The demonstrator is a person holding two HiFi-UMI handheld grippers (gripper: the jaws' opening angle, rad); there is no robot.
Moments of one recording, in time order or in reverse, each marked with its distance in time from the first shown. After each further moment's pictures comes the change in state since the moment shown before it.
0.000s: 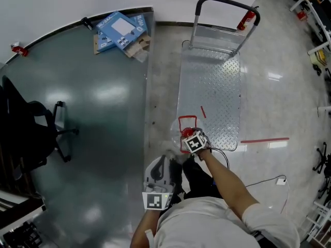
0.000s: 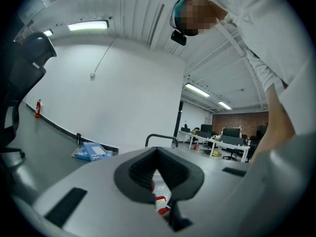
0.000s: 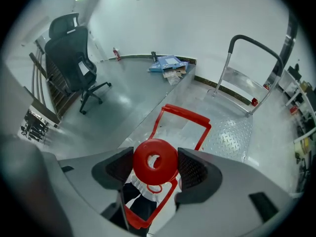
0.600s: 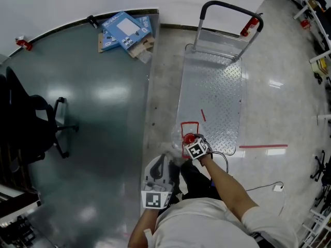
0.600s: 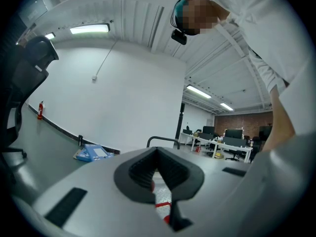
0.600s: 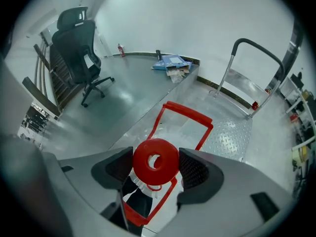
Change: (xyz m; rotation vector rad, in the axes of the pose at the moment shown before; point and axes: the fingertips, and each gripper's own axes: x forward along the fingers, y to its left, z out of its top) left arm -0.002 -0.002 0.004 0.004 -0.031 0.026; right arm -0.002 0.005 -0.034 -0.062 0.016 -0.010
